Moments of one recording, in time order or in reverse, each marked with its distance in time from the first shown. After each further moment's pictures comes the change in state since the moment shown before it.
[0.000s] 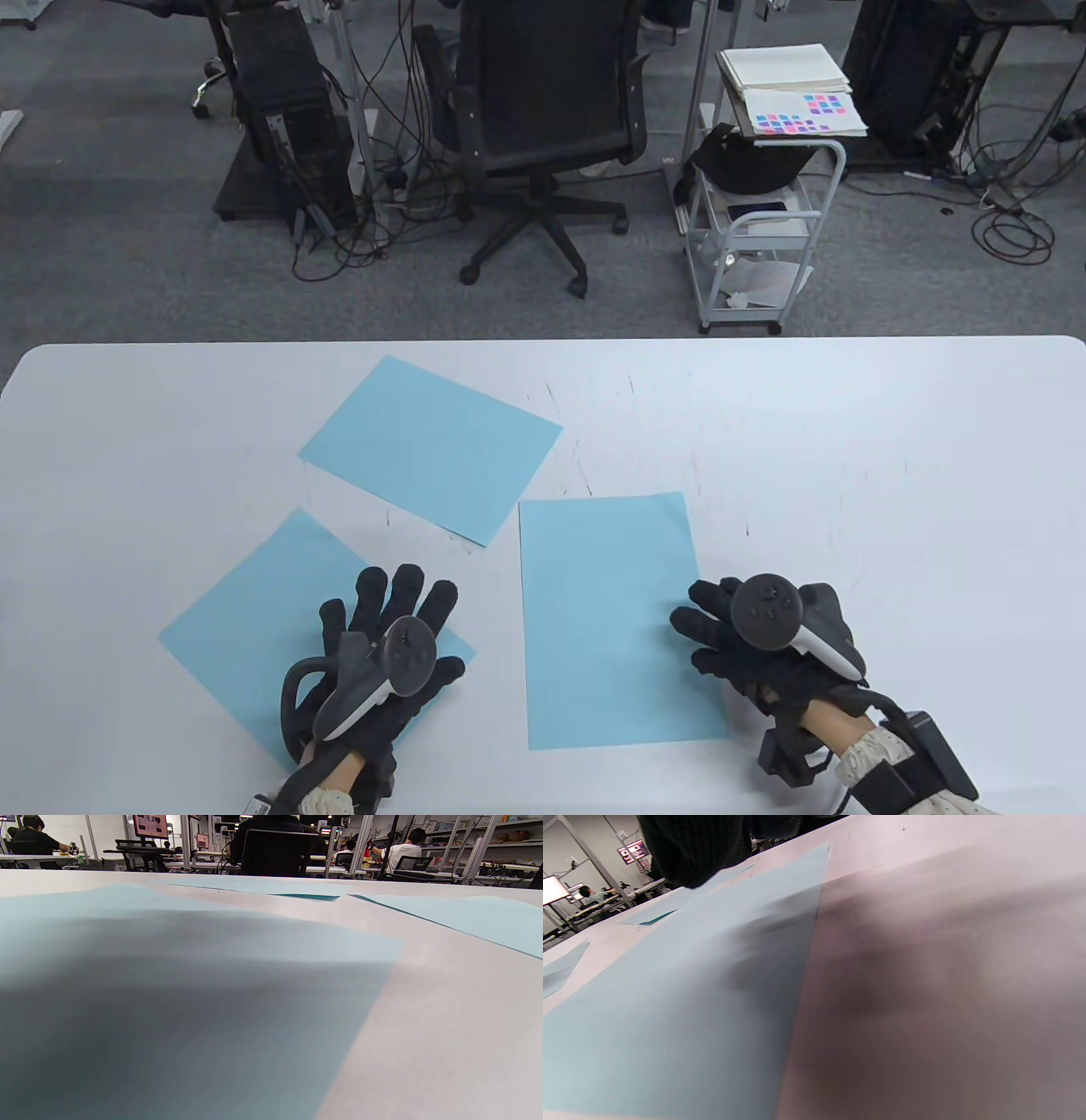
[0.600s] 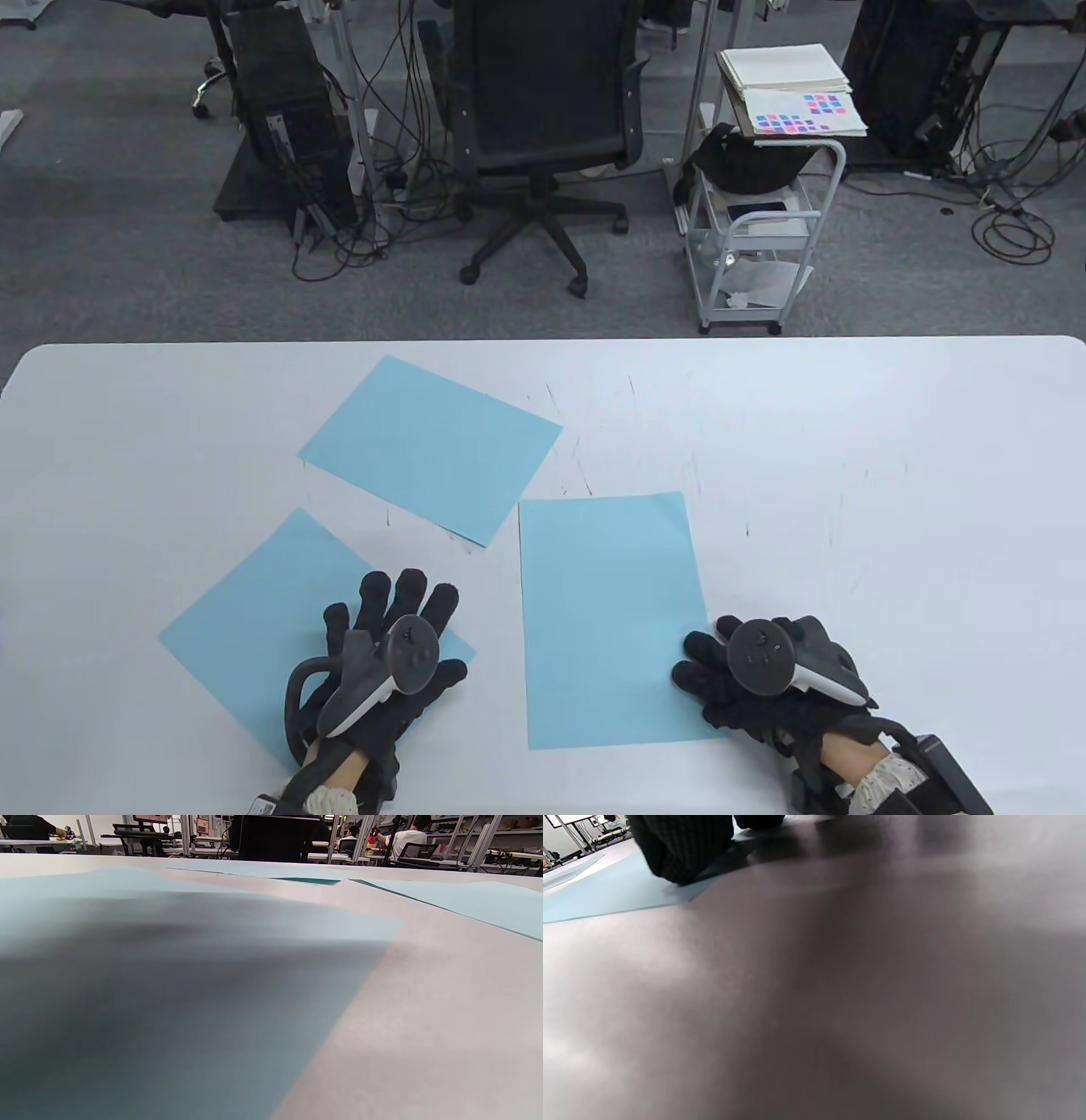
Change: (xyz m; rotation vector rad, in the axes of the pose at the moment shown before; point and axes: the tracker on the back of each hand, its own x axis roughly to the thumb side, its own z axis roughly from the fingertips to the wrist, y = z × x) left_hand 0.002 -0.003 -0.002 -0.046 0.004 0.004; right_hand -0.012 0.035 0.009 0.157 -0.067 0.146
